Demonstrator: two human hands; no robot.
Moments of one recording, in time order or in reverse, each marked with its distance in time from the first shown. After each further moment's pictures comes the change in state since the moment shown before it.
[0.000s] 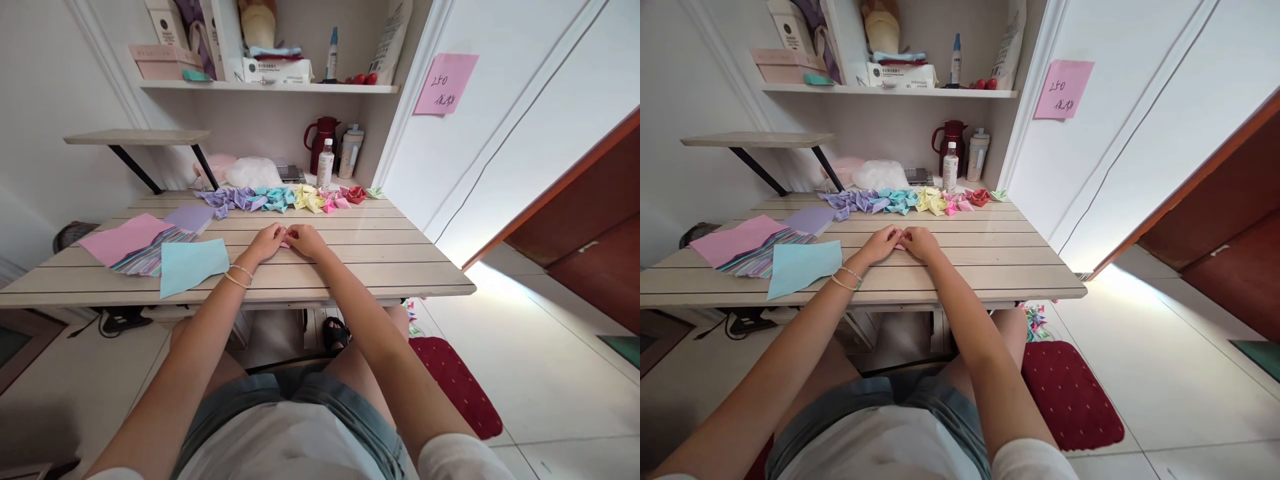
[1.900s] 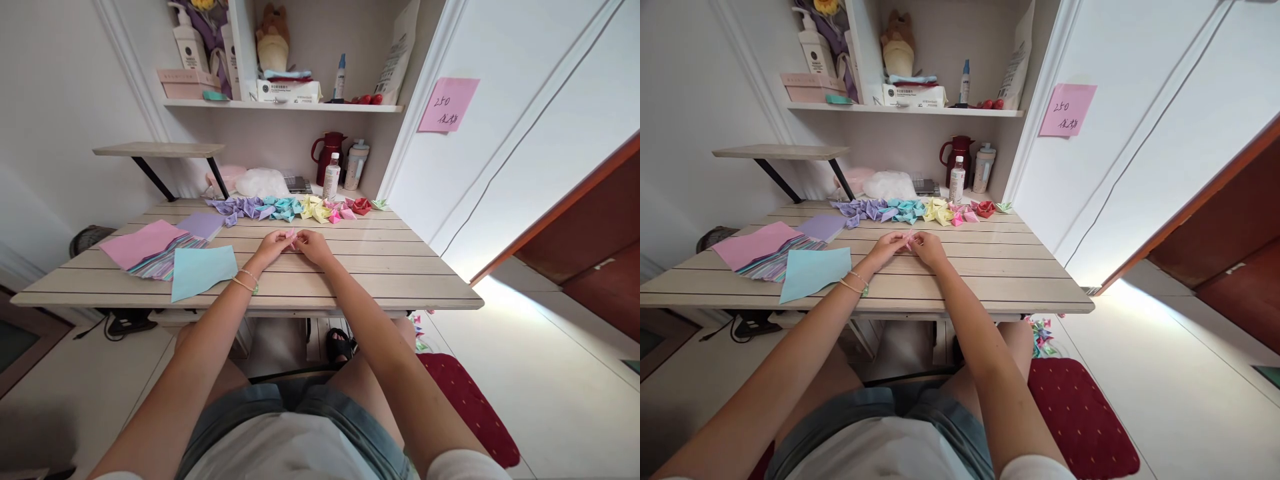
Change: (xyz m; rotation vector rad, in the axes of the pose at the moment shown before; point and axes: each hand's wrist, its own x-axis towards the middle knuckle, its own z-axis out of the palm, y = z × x) left_hand -0.003 0.014 -0.001 -0.441 0.083 -0.118; right_hand 0.005 0.004 0.004 0.298 0.086 0.061
